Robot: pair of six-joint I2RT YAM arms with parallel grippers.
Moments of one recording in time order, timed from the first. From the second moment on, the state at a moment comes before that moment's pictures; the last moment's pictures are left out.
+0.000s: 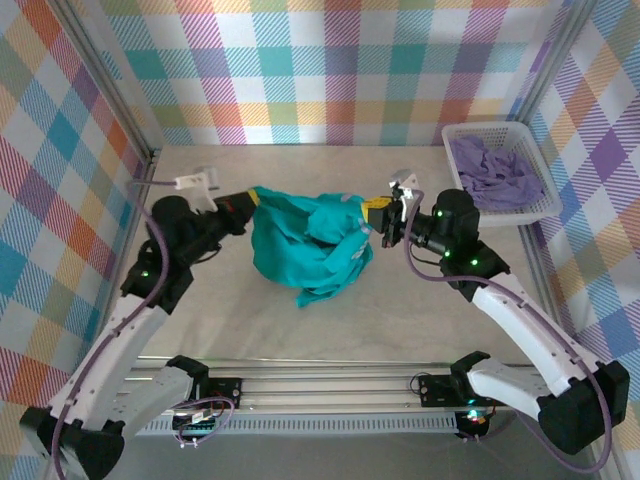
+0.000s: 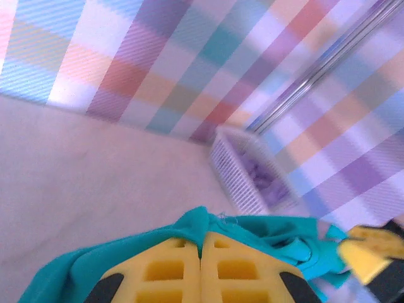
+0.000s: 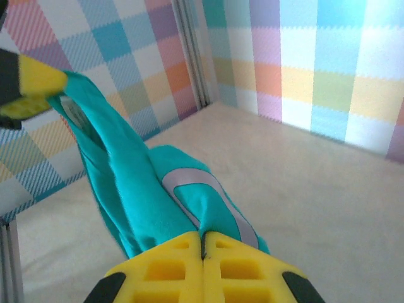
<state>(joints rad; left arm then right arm) -0.35 0.90 0.99 -0.20 0.24 -0.63 0.49 1.04 0.93 -0.05 -0.44 0.09</state>
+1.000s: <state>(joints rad) -0.33 1.15 0.77 -0.28 0.22 -0.68 0.48 1.64 1.56 -0.37 -0.63 0.06</state>
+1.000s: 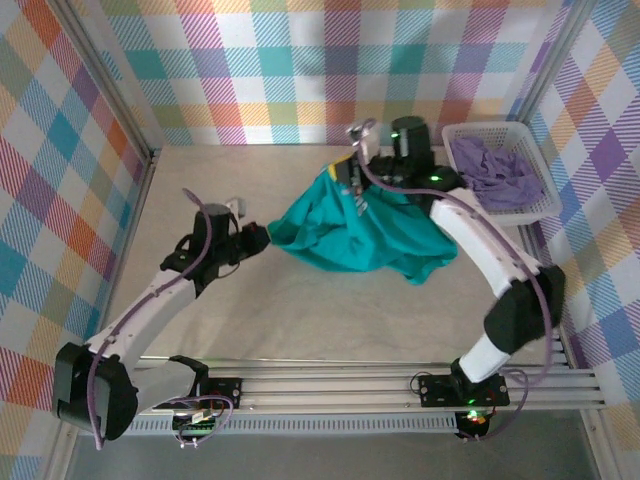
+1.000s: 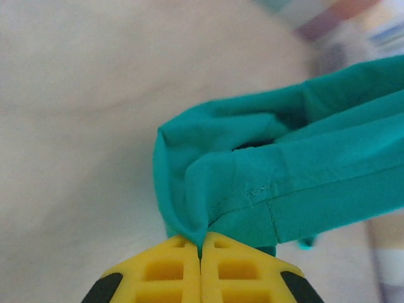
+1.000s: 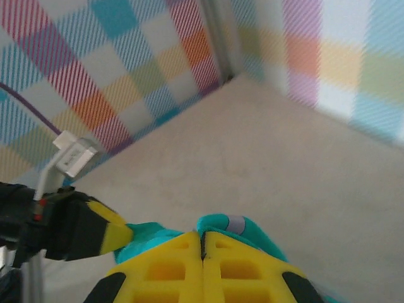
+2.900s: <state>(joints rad) -0.51 1.39 0.80 0.04 0.25 -0.48 0.69 1.59 1.14 -0.38 -0.16 -0.08</state>
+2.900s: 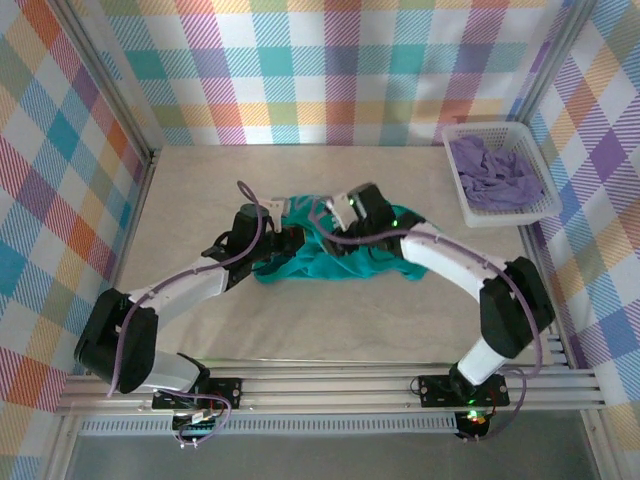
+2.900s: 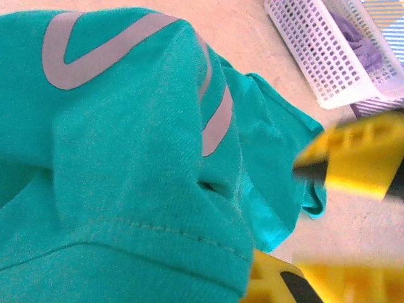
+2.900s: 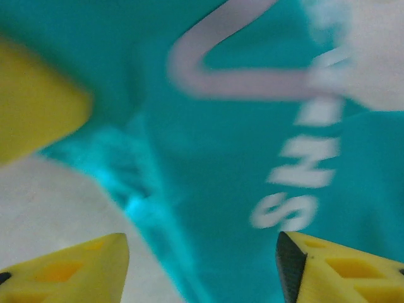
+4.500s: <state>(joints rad) -0.44 1.09 0.95 -0.13 0.51 -0.52 0.70 1.36 0.98 -0.25 -0.33 -0.27</state>
